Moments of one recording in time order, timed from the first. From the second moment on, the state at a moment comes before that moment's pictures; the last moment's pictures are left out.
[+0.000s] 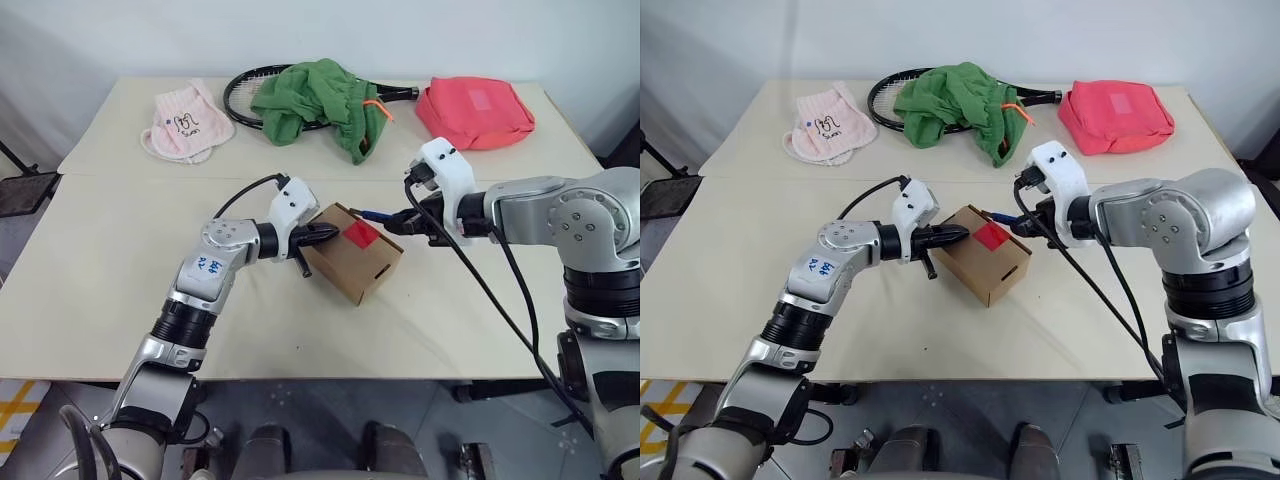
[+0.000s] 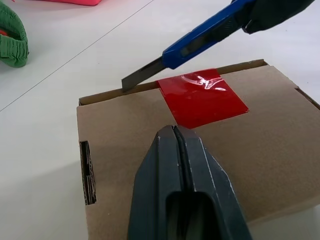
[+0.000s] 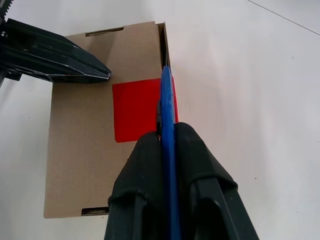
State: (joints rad) left arm -0.78 0.36 -0.17 0.17 -0.16 0.49 -0.77; right arm -1.01 -0.69 0.09 -0.15 0.79 1.51 0.35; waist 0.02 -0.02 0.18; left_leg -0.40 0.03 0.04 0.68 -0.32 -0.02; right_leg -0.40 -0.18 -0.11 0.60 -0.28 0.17
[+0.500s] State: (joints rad) left arm -0.78 0.36 -0.18 0.17 -0.15 0.50 -0.76; right arm -1.02 -0.70 0.12 -0.16 0.73 1.59 0.41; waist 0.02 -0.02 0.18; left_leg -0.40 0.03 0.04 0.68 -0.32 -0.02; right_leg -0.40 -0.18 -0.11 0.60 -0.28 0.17
